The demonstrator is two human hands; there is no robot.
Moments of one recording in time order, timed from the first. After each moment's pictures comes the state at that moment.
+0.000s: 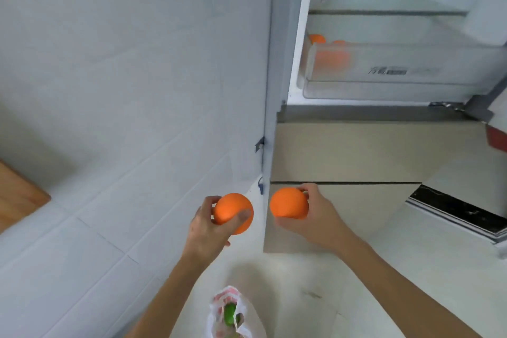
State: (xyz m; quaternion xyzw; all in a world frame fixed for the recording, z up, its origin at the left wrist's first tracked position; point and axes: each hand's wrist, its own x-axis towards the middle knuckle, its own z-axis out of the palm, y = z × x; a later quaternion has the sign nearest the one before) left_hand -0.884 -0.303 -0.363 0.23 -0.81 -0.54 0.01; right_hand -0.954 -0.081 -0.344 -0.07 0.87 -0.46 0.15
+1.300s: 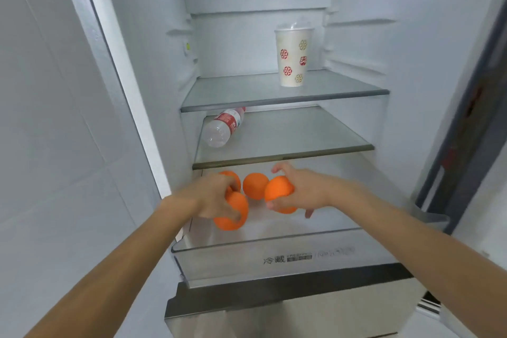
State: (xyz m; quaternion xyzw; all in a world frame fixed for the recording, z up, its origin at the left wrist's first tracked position) left_hand -1.321 -0.162 -0.123 -0.09 -0.99 -0.10 -0.09; right_hand -1.340 0.069 -0.119 -0.21 0.93 -0.25 0.15
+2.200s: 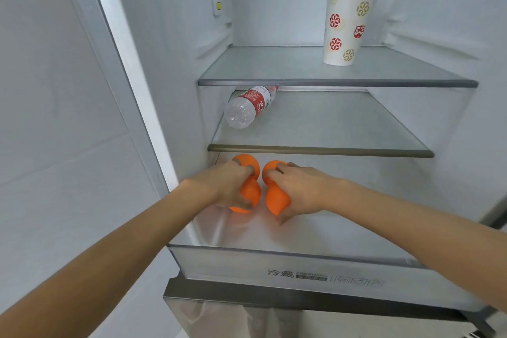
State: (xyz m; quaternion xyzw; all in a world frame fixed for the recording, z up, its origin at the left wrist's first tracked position) left_hand -1.359 -0.166 -0.161 -0.06 -0.99 -0.01 -0.09; right_hand -1.400 0.026 -0.159 -0.44 0.90 0.05 0.04
